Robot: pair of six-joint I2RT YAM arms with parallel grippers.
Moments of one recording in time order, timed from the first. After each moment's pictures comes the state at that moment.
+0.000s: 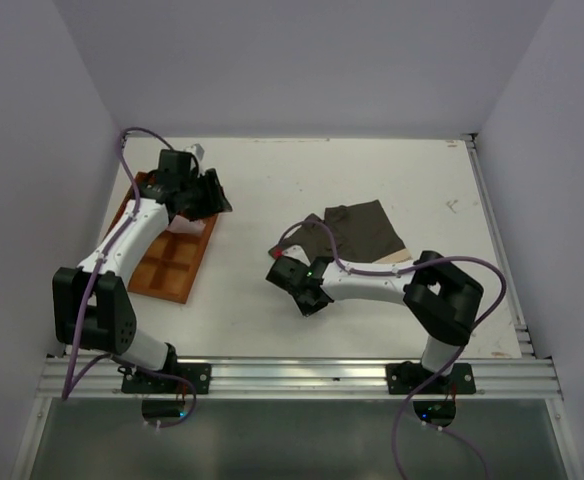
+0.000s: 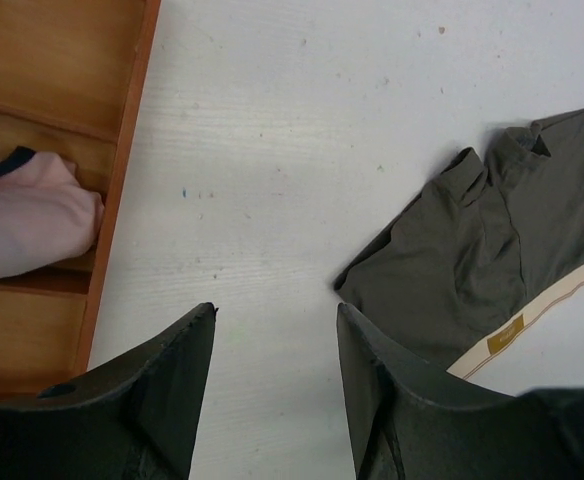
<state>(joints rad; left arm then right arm) -0.16 1.51 1.22 -0.56 0.20 -0.44 1.08 1.79 1.11 -0.66 0.33 0.56</state>
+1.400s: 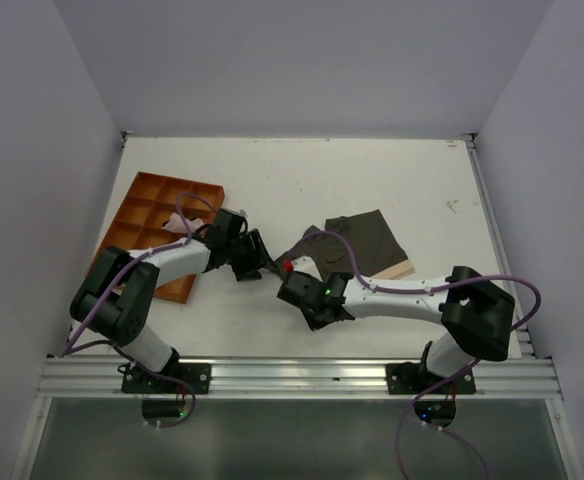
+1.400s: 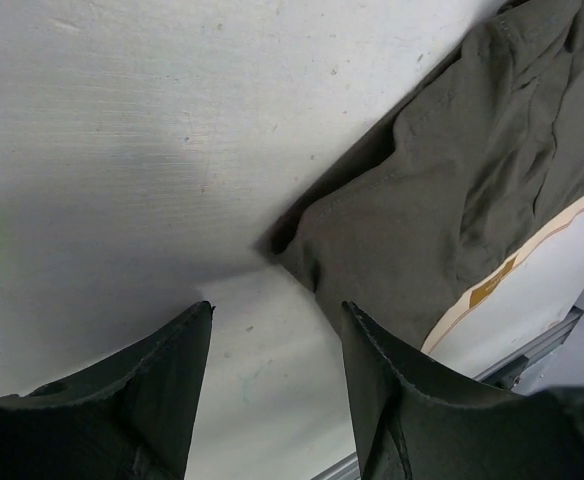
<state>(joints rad) -0.45 1.58 0.77 -0.17 0.29 -0.86 1.17 1.59 0.95 -0.65 0.31 0.65</state>
